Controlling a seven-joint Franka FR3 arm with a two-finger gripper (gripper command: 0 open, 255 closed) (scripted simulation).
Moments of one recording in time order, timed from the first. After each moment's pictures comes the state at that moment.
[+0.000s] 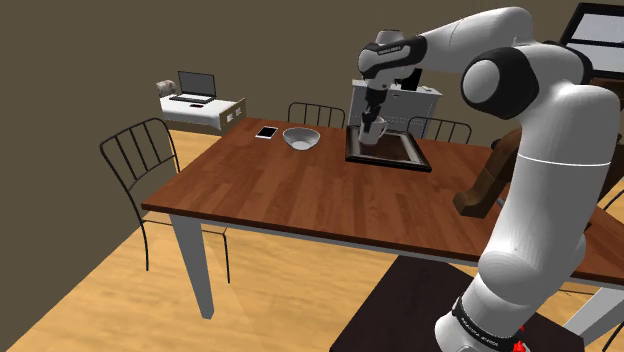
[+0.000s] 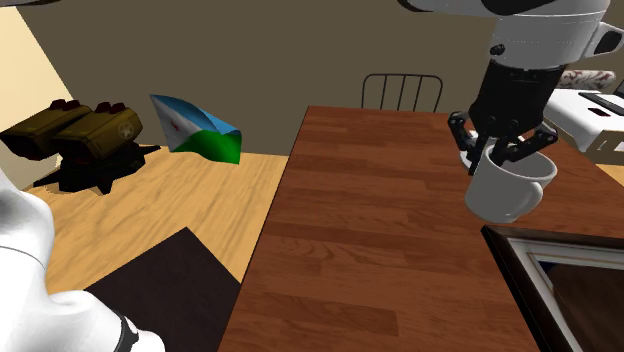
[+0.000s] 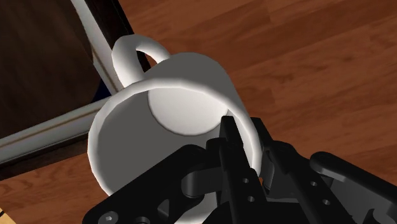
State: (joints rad) arm -0.30 0.26 -0.27 -1.59 0.05 1.92 -0.71
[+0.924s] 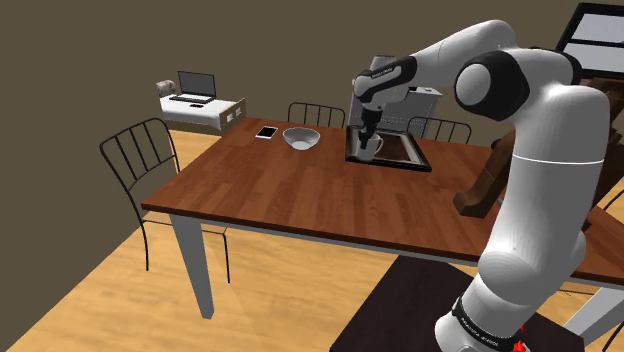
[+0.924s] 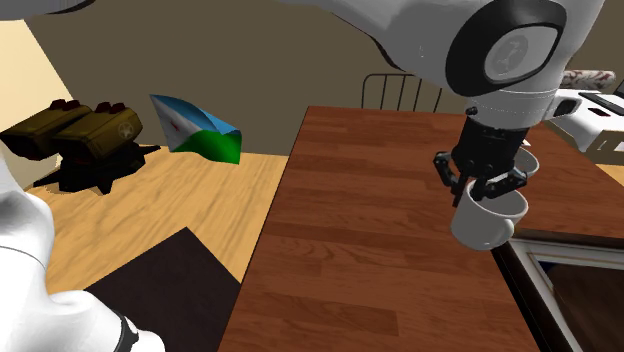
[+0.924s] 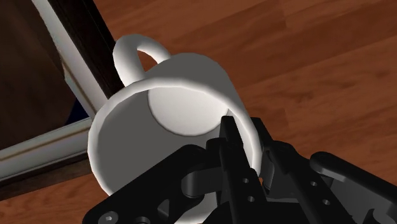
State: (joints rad) arm -0.30 0.30 -0.27 -1.73 0.07 2.09 -0.72
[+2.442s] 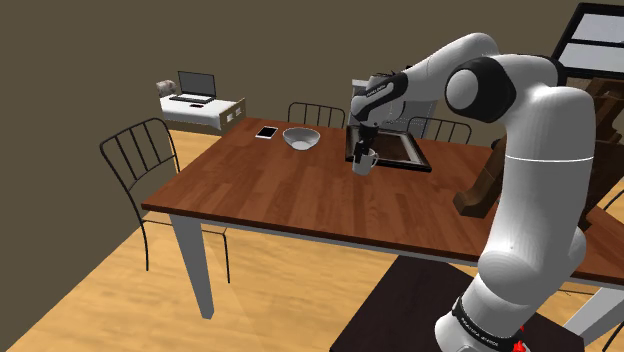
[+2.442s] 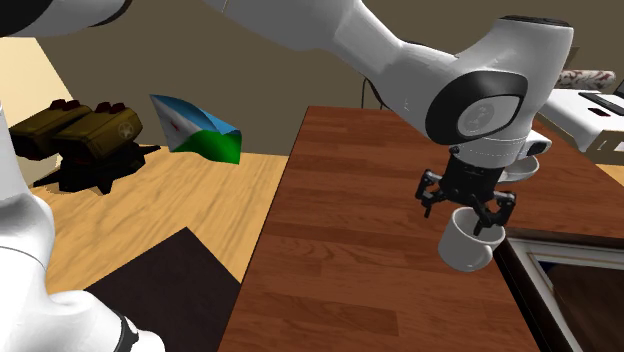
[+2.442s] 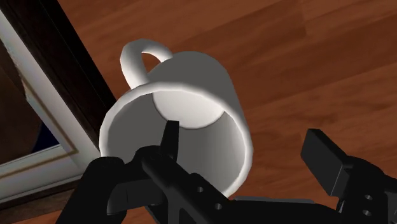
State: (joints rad) arm -0.31 0.35 -0.26 -1.81 0.09 2.23 -0.73
